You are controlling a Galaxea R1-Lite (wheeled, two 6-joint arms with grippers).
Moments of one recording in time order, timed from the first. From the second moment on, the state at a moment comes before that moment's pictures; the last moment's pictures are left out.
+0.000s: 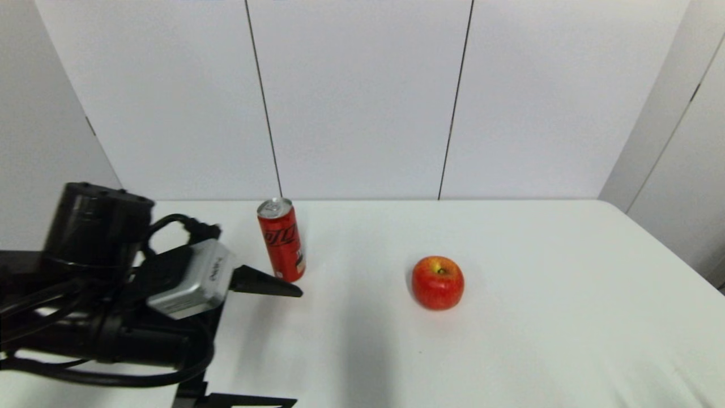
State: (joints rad) left arm -0.48 1.39 -0.70 -0.03 -0.80 0.76; right arm 0.00 0.00 0.00 -0.03 -0.04 0.06
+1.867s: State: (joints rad) left arm -0.76 2.12 -1.43 -0.04 -0.46 0.33; right arm 0.00 0.00 0.00 -0.03 -0.04 0.06
